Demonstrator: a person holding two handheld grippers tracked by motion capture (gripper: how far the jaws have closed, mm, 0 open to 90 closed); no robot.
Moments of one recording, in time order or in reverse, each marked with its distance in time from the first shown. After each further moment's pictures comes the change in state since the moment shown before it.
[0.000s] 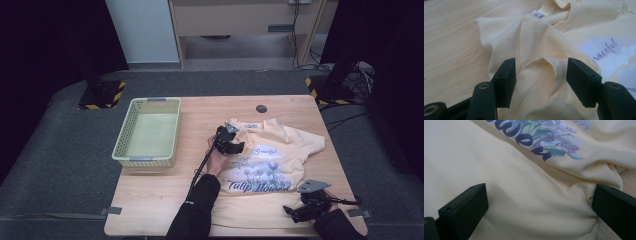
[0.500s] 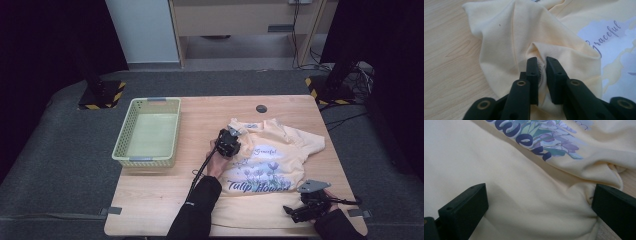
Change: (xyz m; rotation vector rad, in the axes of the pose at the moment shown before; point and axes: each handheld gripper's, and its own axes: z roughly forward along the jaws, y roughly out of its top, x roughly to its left) left arm -0.008 -0.005 0.003 0.060 0.001 0.055; right arm 0.000 0.000 0.000 0.000 0.000 0.000
